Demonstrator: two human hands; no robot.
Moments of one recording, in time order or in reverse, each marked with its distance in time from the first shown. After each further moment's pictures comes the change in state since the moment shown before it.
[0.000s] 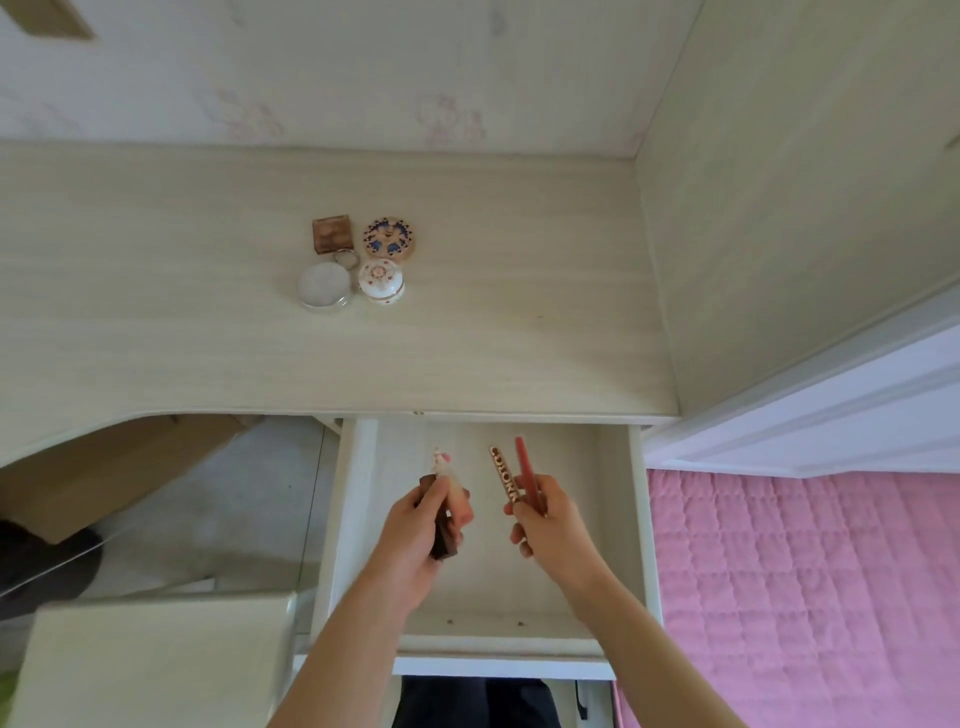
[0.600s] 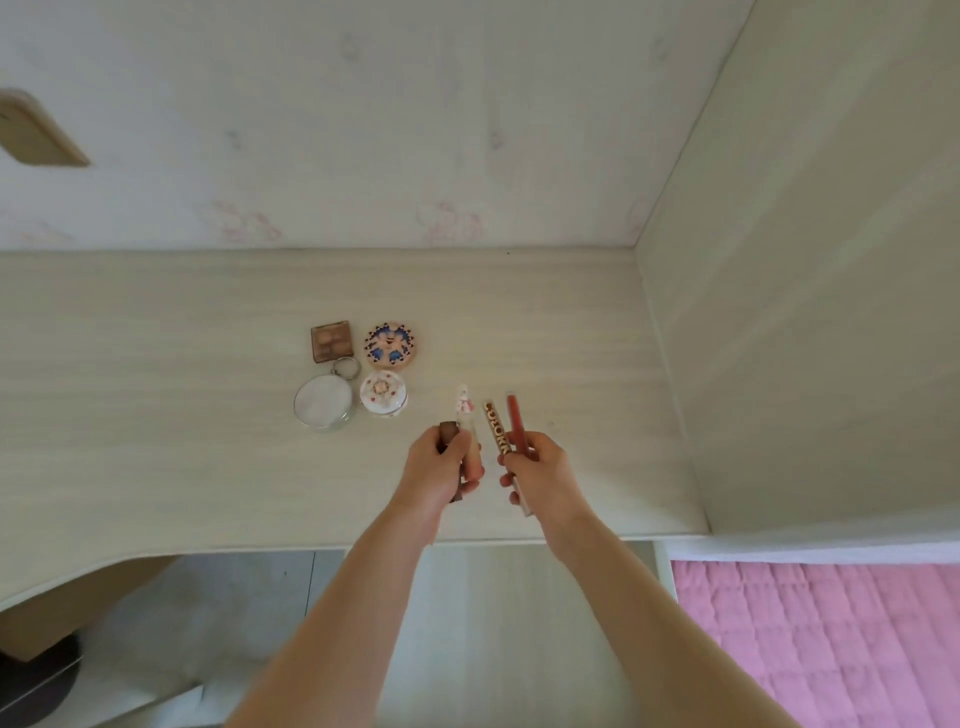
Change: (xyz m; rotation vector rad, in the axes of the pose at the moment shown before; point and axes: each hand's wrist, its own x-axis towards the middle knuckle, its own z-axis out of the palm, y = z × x) left_hand 0.085 0.157 0.069 0.357 -0.017 0.312; right_hand 0.110 -0.149 0.005 0.141 0.108 -0.058
